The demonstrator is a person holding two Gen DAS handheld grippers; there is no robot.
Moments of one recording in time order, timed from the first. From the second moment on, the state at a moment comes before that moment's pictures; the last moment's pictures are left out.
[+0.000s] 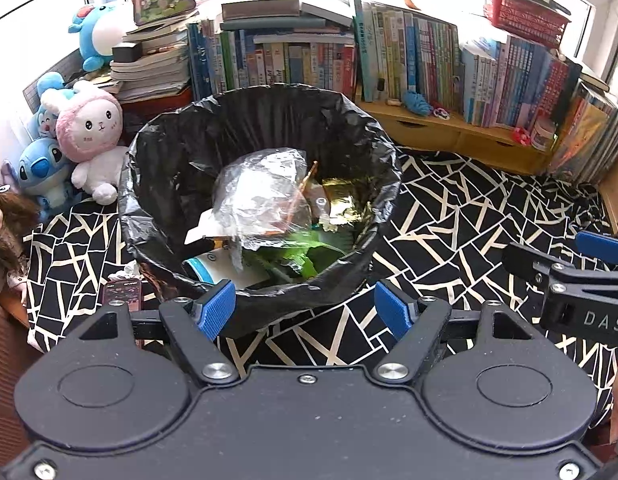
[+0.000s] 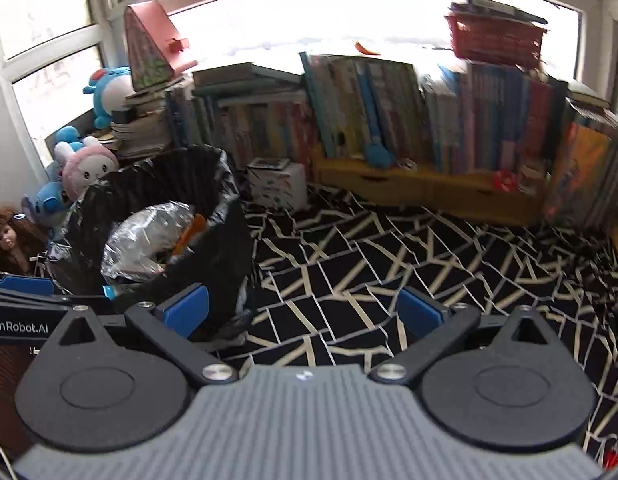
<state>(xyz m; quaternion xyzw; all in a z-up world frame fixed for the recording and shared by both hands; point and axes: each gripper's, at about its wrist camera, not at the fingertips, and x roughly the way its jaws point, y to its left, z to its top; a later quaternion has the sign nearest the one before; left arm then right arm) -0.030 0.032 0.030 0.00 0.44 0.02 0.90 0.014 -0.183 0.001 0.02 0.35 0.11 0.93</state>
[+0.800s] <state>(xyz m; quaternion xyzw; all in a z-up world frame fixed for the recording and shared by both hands) -0.026 0.023 0.013 -0.01 0.46 0.00 0.89 0.007 -0.190 -0.023 0.01 0.39 0.09 0.92</state>
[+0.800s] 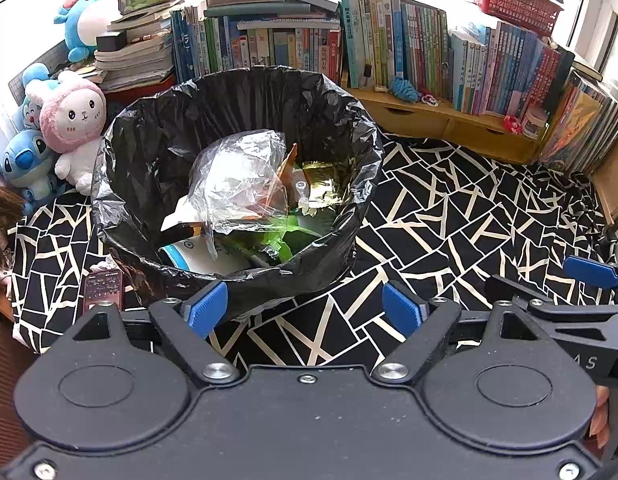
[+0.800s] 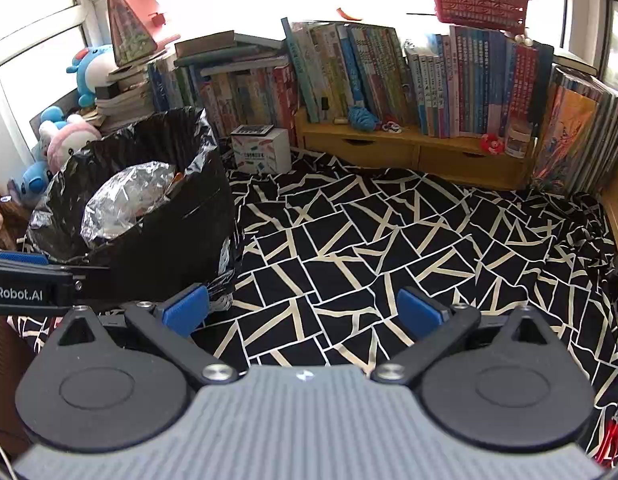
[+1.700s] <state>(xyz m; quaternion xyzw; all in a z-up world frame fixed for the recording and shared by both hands) -0.020 0.022 0.000 0.00 0.47 0.01 0.88 0.008 -0.190 -0.025 0.03 0.39 0.09 0.92</state>
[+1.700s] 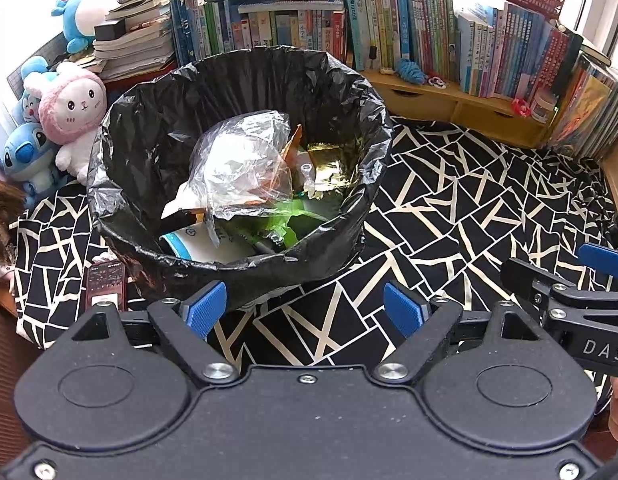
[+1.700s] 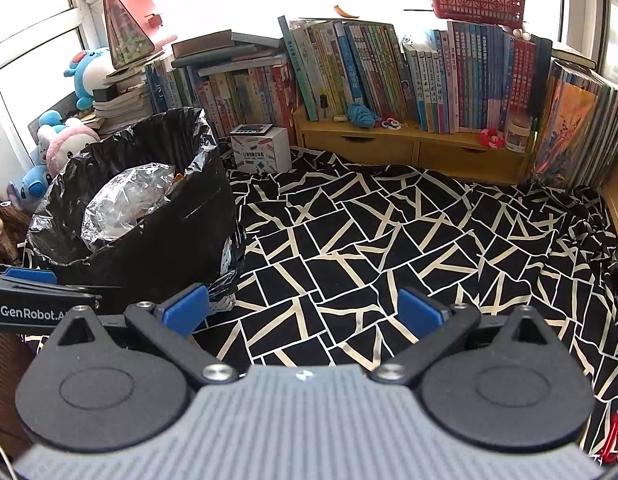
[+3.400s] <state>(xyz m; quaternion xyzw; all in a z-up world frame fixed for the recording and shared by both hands) -0.023 0.019 -0.002 0.01 0.47 0.01 0.88 0.009 -0.190 -0.027 0.03 0.41 0.10 0.91</state>
